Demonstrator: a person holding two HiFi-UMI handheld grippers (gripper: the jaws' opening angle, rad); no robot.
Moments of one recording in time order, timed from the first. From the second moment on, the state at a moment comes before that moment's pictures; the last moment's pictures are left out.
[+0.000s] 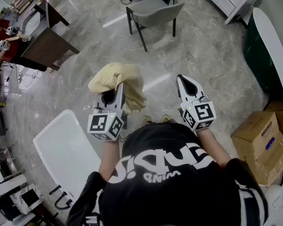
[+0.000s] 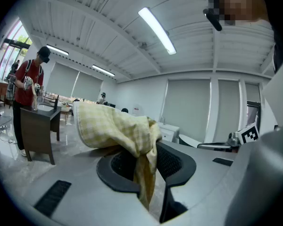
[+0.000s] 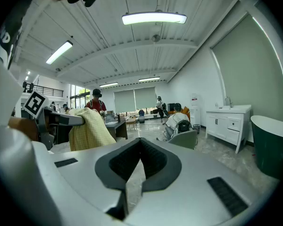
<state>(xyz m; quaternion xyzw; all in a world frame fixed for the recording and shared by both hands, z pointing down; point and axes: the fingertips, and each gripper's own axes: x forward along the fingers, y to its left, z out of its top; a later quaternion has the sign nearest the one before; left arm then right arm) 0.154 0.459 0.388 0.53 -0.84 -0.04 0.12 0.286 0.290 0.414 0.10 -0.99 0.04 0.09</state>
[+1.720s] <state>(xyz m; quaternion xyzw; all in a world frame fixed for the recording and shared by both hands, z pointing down) 0.012 0.376 0.396 0.58 -0.80 -0.05 0.12 0.178 0.202 0.435 0.19 -0.98 0.08 0.07</state>
